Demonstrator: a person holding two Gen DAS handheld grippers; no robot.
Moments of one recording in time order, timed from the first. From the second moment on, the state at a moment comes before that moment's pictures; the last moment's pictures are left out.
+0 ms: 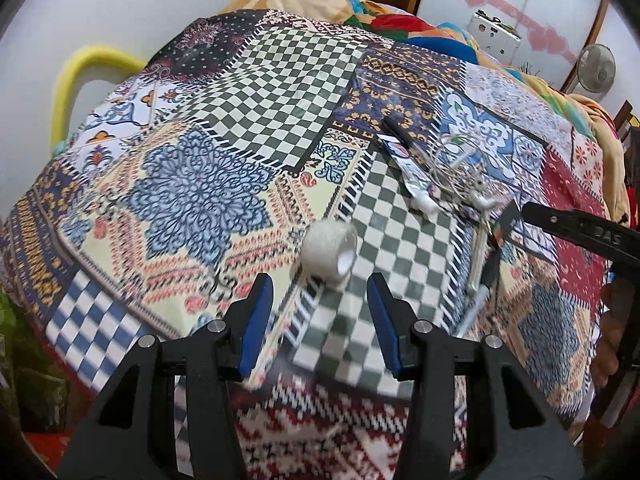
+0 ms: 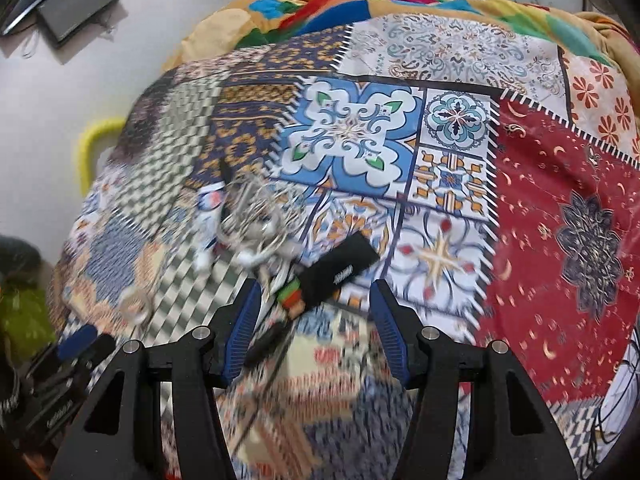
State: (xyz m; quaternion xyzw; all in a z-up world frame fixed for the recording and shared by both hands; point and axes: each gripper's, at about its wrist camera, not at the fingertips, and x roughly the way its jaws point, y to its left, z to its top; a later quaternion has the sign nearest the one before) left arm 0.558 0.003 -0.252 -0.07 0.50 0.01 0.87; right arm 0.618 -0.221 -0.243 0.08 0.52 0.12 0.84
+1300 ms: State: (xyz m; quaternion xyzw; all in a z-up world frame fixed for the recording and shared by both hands) left arm 0.566 -0.012 -0.265 -0.04 0.47 -0.02 0.88; right arm 0.621 -0.192 -0.275 -0.10 0.49 0.14 0.85
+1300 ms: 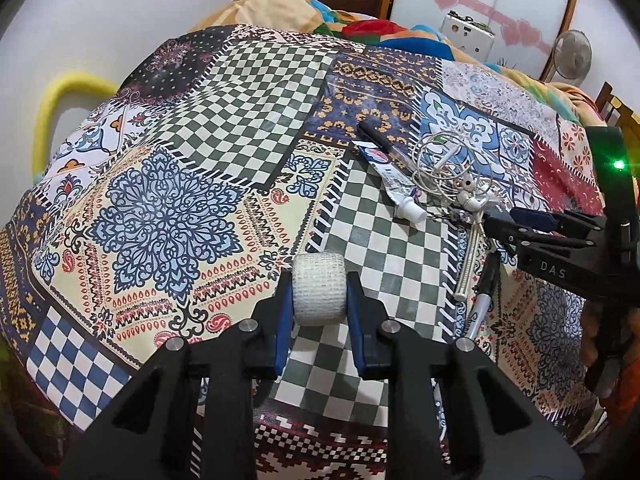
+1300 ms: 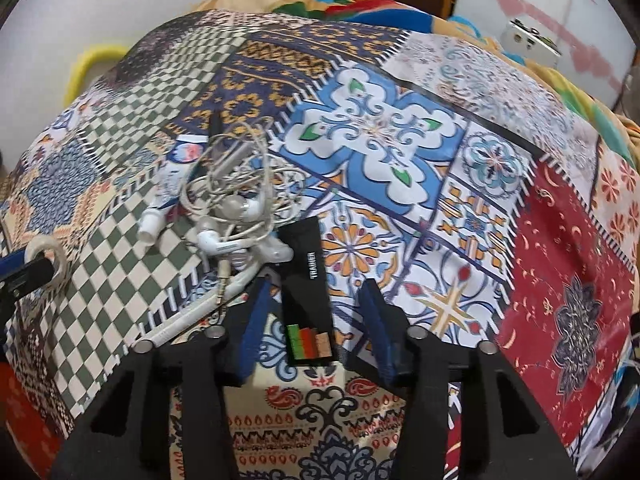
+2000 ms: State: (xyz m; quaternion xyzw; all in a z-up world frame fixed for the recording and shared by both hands) left arm 0.505 -0.017 -0.185 -0.06 0.43 -0.02 0.90; right arm 0.556 -0.212 -0.204 -0.06 0.47 0.13 0.87
